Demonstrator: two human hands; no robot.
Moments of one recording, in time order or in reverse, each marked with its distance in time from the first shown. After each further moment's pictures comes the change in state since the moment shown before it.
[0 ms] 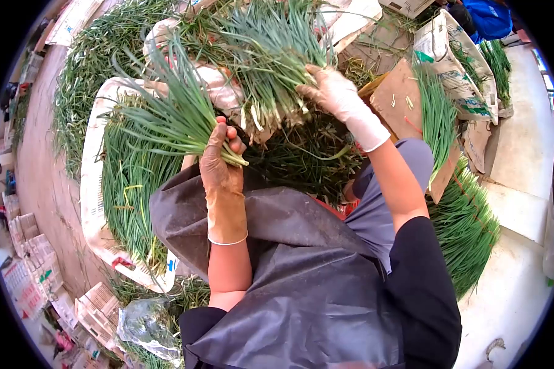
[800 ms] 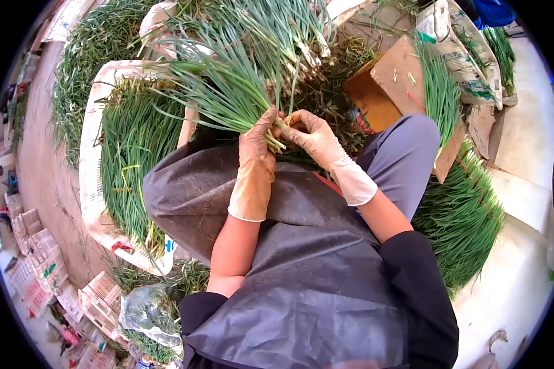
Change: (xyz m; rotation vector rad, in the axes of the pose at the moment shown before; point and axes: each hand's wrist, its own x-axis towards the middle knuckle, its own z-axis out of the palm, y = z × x) left_hand -0.020 -0.067 -0.005 0.225 0.212 -0.252; right_hand -0.137 -0.066 0.037 1.596 -0.233 0.330
